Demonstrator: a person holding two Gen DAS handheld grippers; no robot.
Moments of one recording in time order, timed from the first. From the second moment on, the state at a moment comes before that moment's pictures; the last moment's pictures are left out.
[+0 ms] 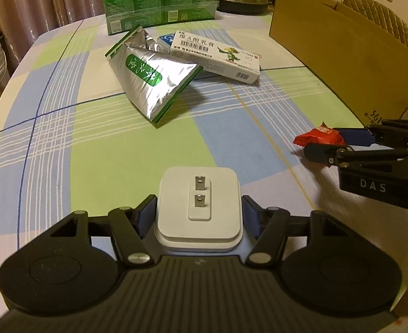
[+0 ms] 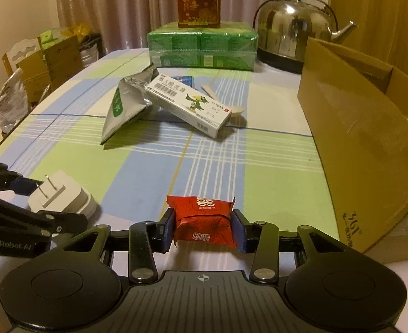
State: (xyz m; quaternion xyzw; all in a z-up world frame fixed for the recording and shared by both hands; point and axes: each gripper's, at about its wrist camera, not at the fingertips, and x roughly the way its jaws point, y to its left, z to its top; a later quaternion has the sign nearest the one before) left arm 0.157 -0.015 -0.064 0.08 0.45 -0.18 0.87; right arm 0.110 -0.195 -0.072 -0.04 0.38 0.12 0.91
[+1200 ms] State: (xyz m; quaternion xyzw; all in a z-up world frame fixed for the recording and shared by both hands) left arm 0.087 -0.104 0.044 0.09 0.37 -0.23 0.89; right arm 0.040 -0.275 0.049 -0.05 0.27 0.10 0.96
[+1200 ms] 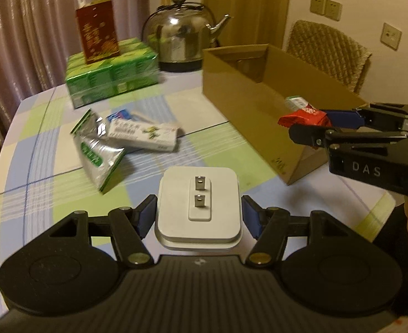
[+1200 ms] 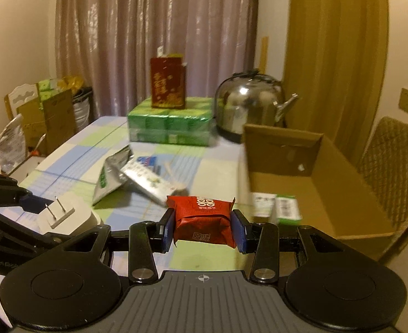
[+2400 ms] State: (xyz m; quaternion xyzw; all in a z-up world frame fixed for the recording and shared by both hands) left arm 0.165 -0.294 0.056 0.18 0.34 -0.35 0.85; right arm 0.086 -0.432 0.049 -0.03 0.27 0.00 0.96
